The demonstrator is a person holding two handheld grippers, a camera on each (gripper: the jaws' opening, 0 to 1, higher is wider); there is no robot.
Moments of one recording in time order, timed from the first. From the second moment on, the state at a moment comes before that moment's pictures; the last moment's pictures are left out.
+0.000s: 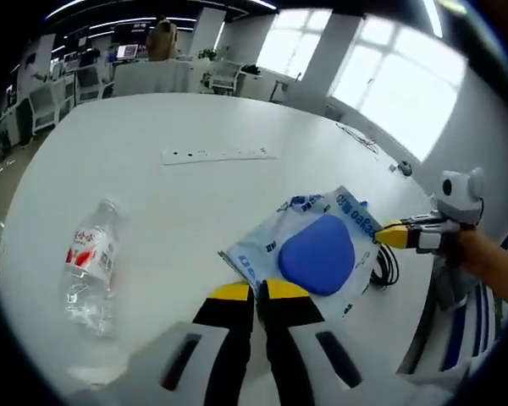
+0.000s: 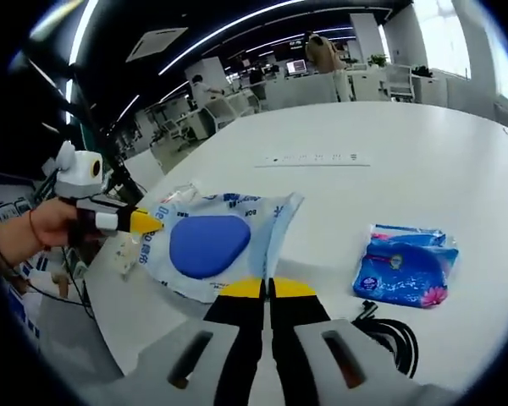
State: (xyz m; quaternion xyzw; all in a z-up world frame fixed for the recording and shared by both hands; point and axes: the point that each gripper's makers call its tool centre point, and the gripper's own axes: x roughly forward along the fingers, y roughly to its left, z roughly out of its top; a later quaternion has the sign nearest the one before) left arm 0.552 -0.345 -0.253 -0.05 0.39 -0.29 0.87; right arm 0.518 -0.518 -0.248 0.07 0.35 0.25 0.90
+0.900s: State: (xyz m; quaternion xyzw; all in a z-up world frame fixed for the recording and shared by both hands) left arm 0.608 -0.381 -0.295 -0.03 0.41 -0.32 0.85; right arm 0.556 -0.551 -0.297 0.07 0.37 0.17 0.91
